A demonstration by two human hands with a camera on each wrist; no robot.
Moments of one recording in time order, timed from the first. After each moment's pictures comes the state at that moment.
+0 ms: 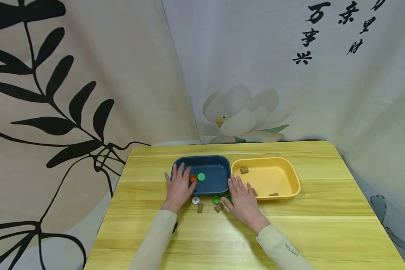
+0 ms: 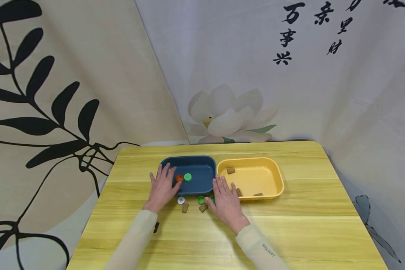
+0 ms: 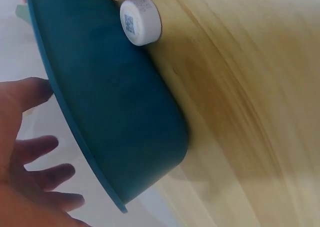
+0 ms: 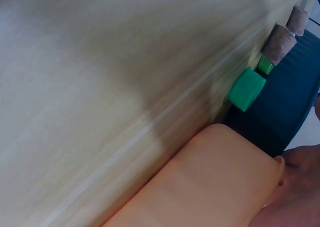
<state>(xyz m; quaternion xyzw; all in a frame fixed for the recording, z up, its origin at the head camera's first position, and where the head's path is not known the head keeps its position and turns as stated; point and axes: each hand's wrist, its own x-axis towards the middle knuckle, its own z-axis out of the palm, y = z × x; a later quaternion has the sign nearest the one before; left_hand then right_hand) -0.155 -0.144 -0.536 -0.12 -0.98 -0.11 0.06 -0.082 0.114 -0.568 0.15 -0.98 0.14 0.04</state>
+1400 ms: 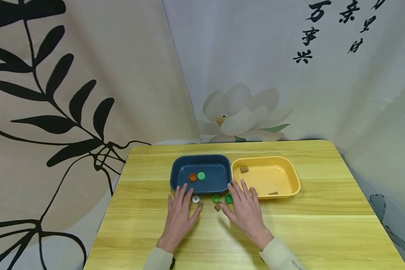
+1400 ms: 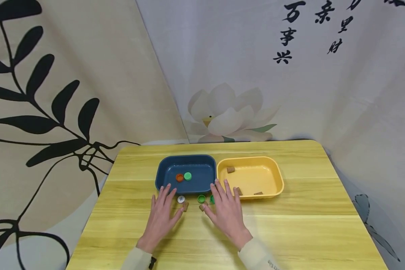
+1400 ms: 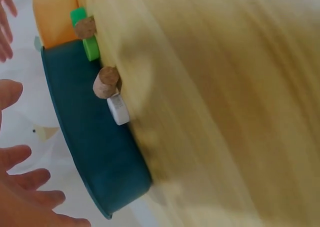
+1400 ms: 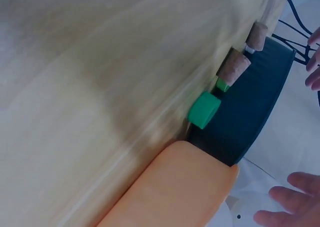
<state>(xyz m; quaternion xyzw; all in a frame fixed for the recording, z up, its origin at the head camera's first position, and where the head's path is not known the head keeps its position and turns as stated) -0.057 -0.151 -0.559 -0.19 -0.95 -0.19 0.16 -0.047 0.110 -0.553 0.15 -0.95 0.18 0.20</state>
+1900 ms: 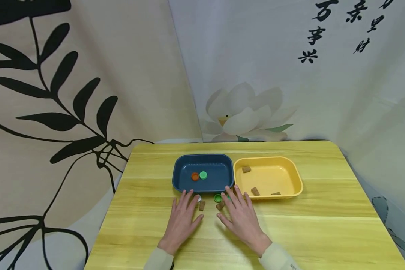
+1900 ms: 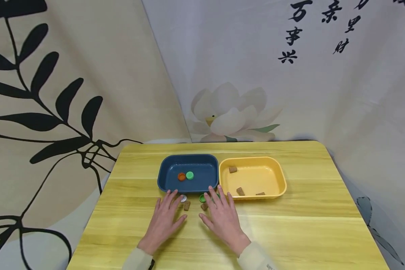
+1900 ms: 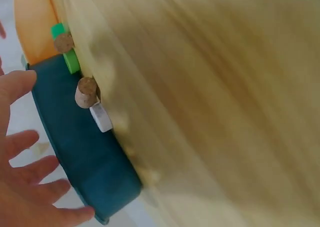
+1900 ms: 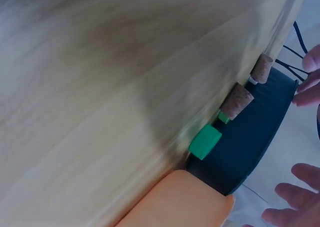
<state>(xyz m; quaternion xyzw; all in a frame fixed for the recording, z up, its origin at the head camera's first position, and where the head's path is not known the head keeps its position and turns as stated) -0.052 -0.158 -0.570 -0.23 -0.96 -0.13 0.13 -0.034 0.096 -0.565 0.21 -0.95 0.16 0.18</state>
